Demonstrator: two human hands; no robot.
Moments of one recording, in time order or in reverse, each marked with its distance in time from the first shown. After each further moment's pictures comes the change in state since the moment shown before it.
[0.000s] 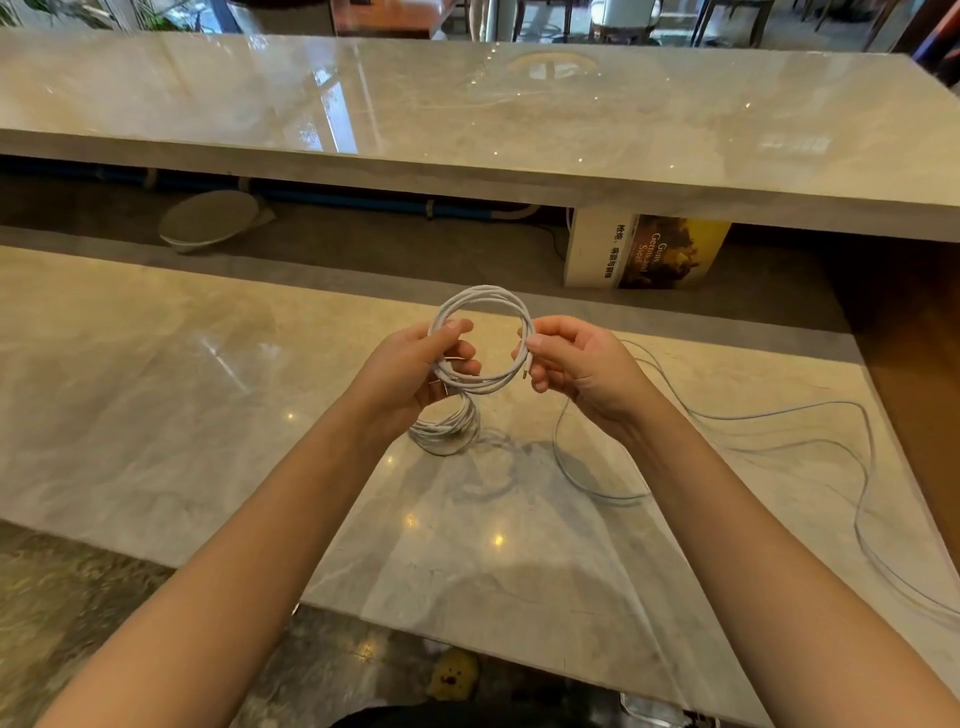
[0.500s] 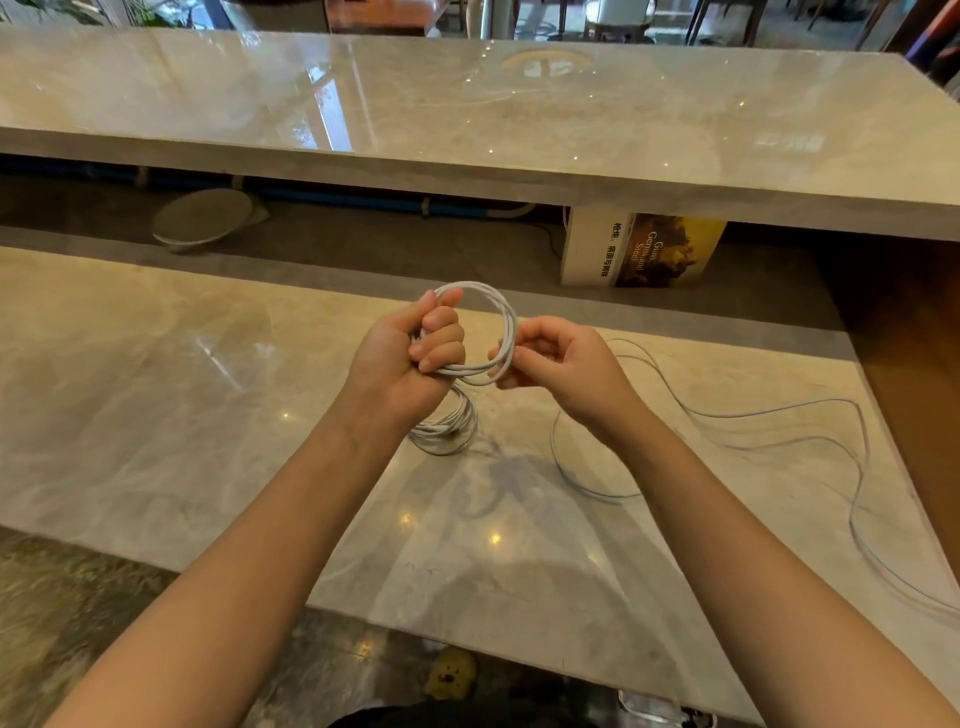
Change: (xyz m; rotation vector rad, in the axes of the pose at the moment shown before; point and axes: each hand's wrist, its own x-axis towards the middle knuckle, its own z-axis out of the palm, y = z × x) left_hand -0.006 0.012 0.007 -0.902 -0.216 -0.133; right_hand -0.009 -0.003 0.016 -0.260 0.028 -0.146
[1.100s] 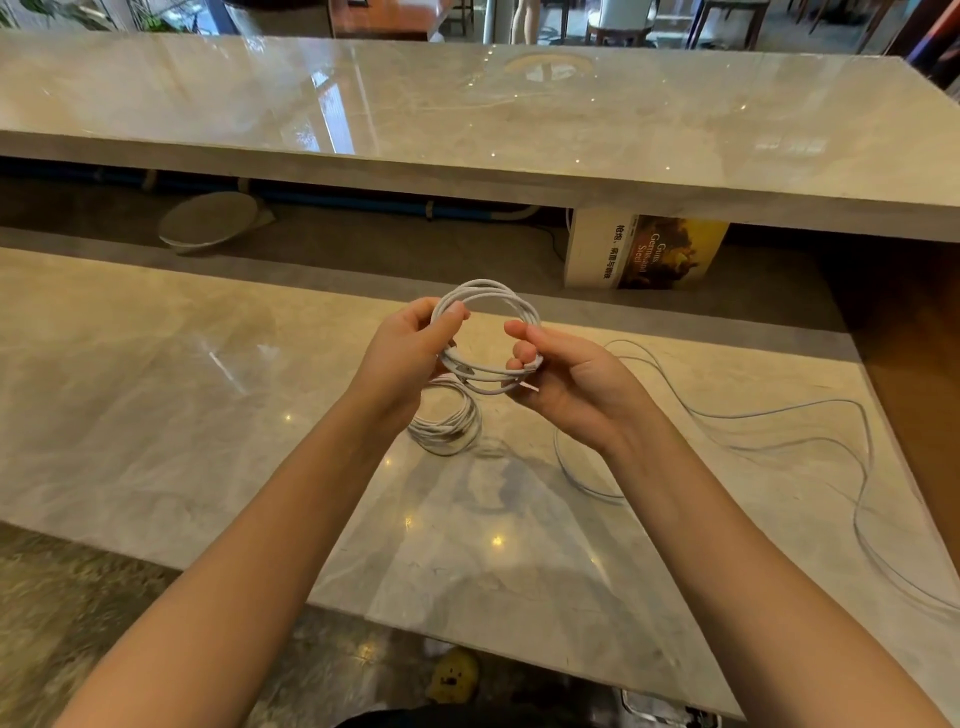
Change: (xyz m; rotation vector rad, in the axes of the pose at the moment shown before) left_hand -0.002 -0.002 -0.003 1.118 0.250 0.342; right_hand -0.003 -0.008 0.006 0.833 -0.060 0.387
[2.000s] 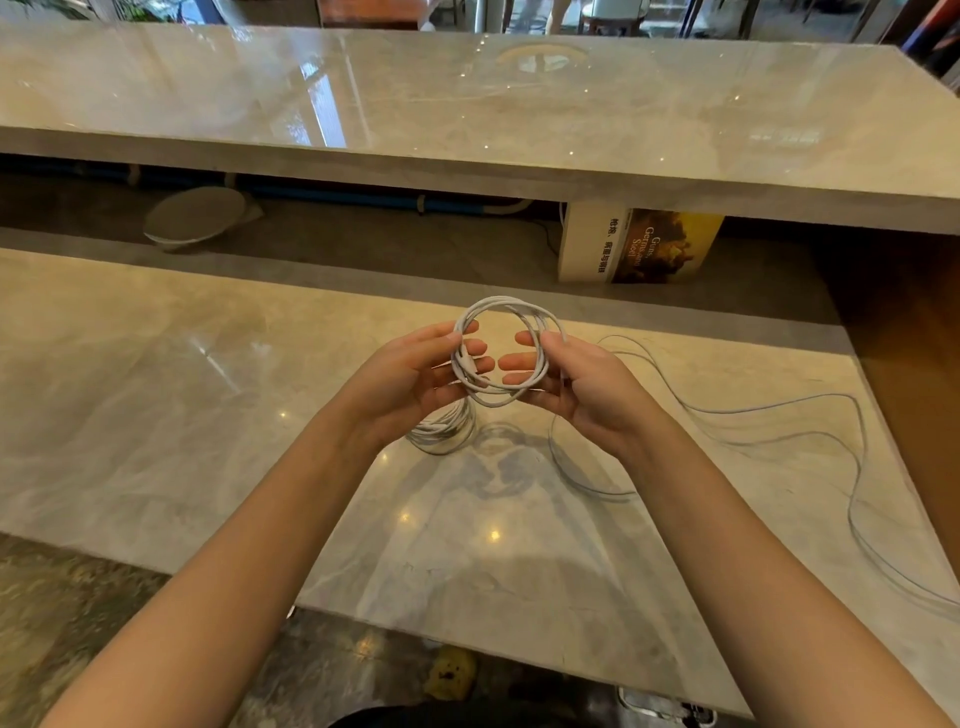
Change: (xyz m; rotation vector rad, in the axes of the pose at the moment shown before) left_hand 0.006 -0.019 -0.004 -0.433 -0.269 -0.247; right_hand 0.005 0.001 -0.019 -0.346 0.190 -0.055
